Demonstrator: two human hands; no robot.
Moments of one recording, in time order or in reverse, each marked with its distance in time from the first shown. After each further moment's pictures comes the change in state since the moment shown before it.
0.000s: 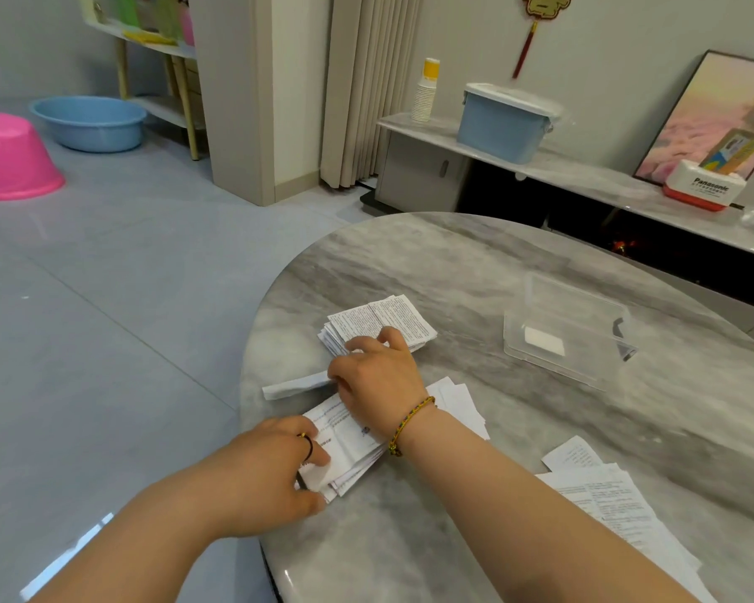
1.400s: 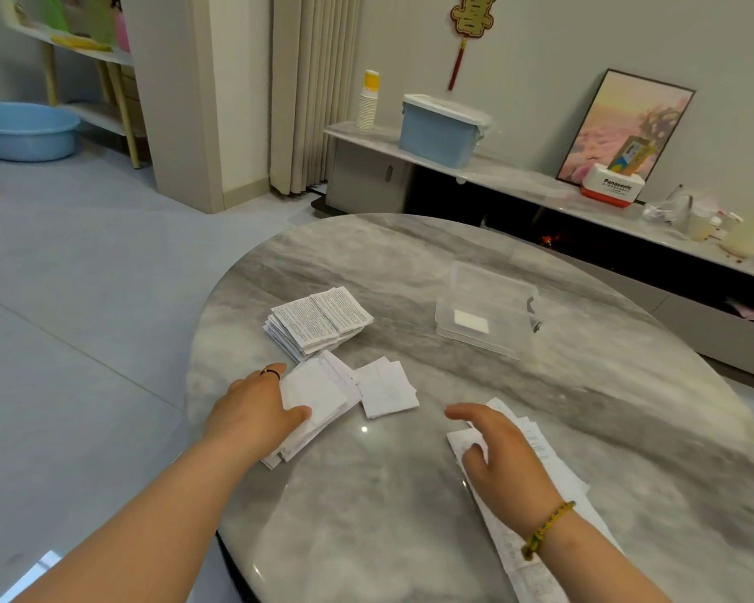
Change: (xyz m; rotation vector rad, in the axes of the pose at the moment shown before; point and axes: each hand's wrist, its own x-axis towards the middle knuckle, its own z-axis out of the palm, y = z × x) left_hand 0.037 0.038 0.017 -0.129 0.307 -0.344; right_hand -0.181 0.044 -0.079 0.470 -0.108 0.665
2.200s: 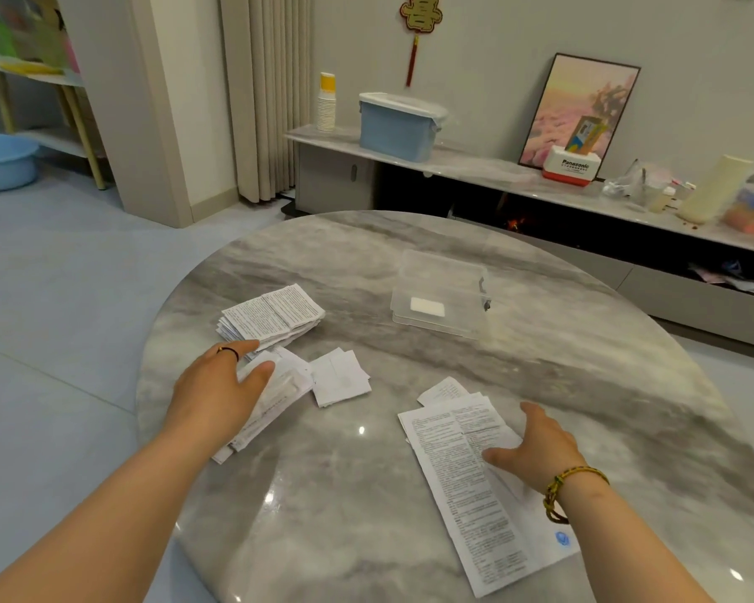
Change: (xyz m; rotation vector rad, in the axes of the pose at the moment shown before) left_hand -0.025 0.035 -0.006 -0.218 0.276 0.129; right_hand -0.026 0.056 -0.055 -0.086 -0.178 0.690
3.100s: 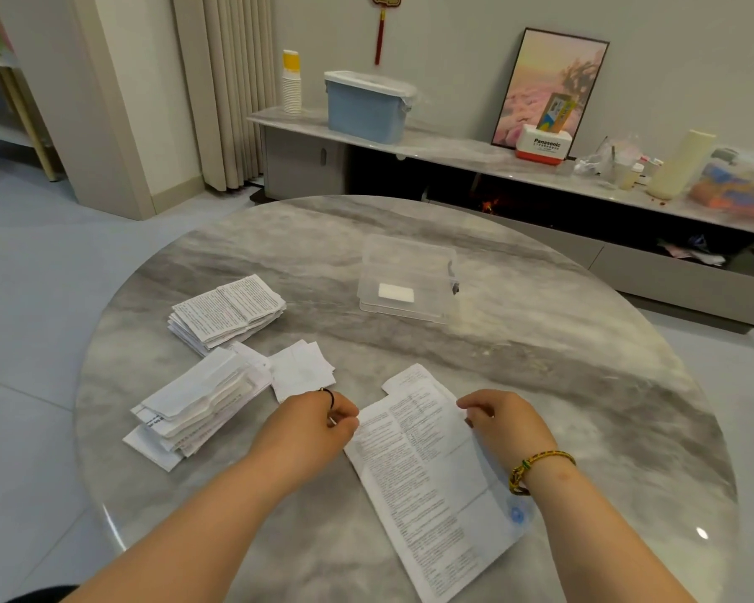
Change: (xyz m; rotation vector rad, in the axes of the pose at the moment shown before) left_hand -0.032 0.054 0.075 -0.047 -0.461 0.146; right_hand 0.013 0.007 0.000 0.199 0.070 -0.159
